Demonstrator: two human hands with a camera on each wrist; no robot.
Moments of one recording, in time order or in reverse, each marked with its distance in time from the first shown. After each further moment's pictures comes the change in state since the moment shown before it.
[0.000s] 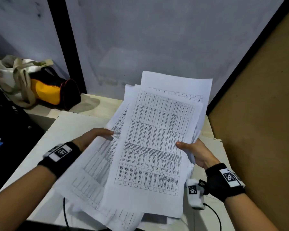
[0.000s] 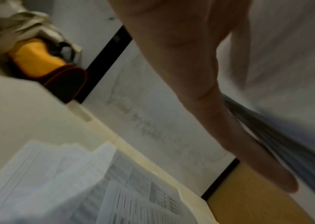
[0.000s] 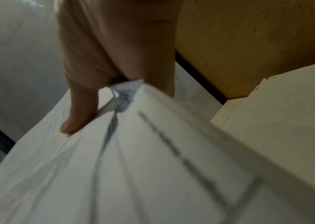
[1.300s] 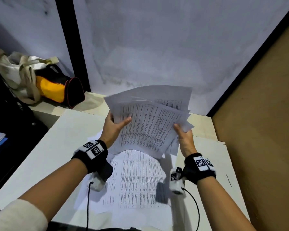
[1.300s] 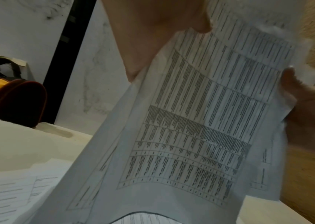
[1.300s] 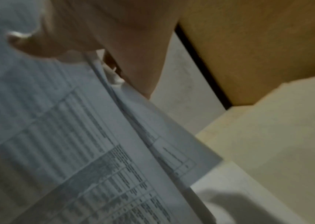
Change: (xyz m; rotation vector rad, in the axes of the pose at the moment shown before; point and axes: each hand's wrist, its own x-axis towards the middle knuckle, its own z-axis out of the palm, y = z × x) left_hand 0.076 -0.040 0.020 -0.114 0.412 0.362; right_hand 0.050 0.011 0.043 -0.044 0.170 -0.317
